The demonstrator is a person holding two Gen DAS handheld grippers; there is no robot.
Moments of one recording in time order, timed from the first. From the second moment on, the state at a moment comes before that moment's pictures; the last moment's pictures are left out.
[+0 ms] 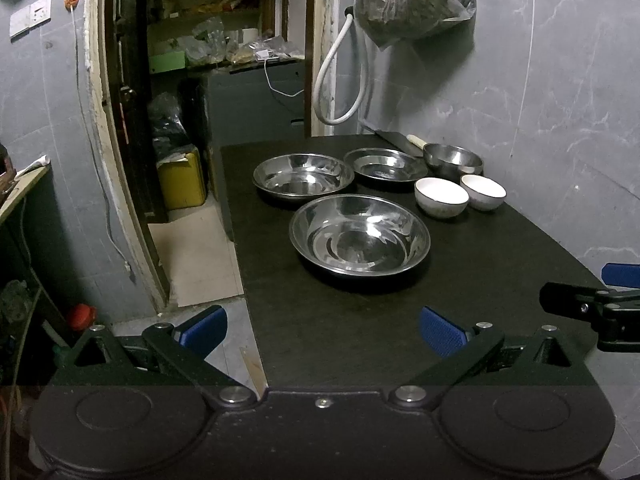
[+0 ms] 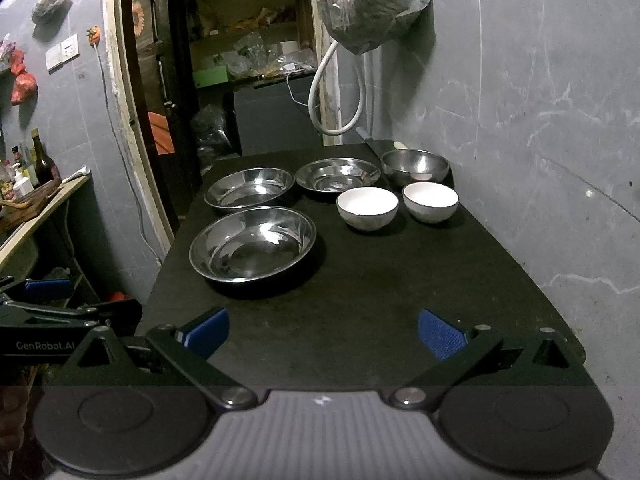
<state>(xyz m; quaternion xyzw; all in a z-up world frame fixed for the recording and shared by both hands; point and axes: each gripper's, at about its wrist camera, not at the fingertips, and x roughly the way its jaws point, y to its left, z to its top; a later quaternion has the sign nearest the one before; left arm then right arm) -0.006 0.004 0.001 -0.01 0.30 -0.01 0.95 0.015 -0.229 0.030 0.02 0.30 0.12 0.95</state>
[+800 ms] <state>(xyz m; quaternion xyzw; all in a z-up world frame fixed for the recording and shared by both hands) 0.026 -0.002 -0.013 -0.01 0.34 0.00 0.94 0.041 -0.227 0.017 0.03 0.33 0.12 0.94</state>
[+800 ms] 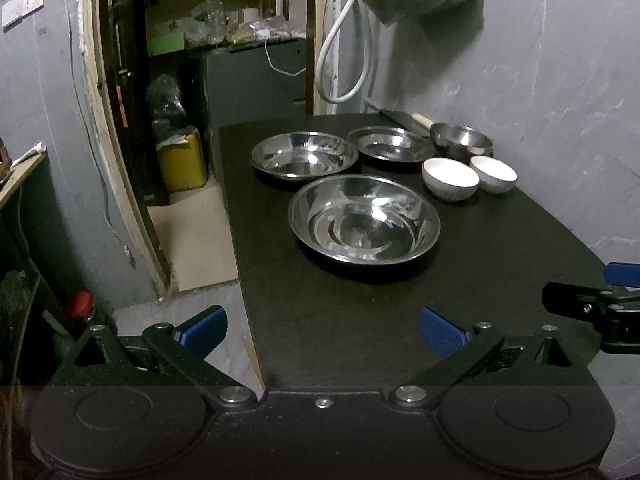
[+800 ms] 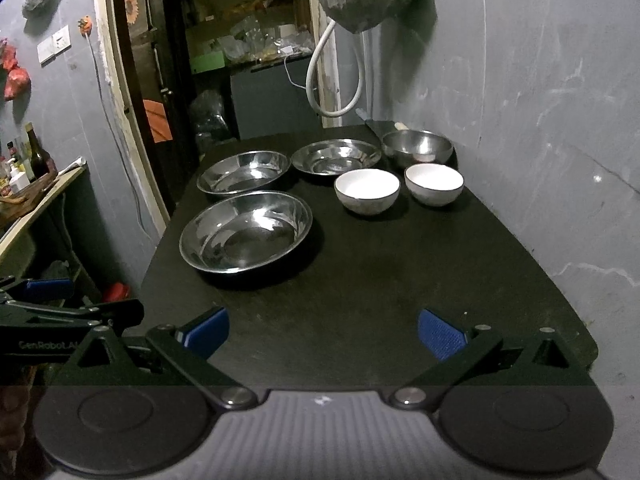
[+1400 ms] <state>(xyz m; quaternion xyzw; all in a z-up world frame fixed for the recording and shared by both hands) 0.082 -0.003 -0.026 -0.03 0.40 0.04 0.92 0.094 -0.240 0.002 0.03 0.37 0.13 0.92</state>
